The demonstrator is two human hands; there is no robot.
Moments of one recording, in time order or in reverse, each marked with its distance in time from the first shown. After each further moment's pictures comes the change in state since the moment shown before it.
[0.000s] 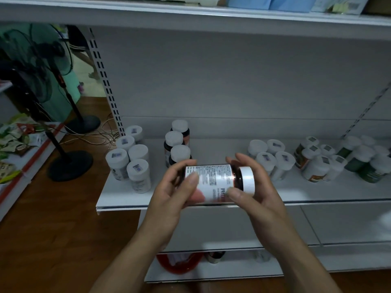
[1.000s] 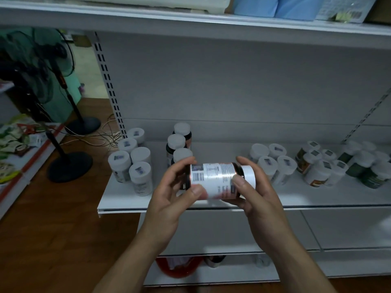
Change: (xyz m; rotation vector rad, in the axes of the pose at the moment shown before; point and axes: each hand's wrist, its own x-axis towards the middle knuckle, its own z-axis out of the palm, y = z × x) left_hand 0.001 -0.001 -0.006 0.004 -0.008 0.102; right_hand 0.013 0.007 0.007 0.069 0.092 0.083
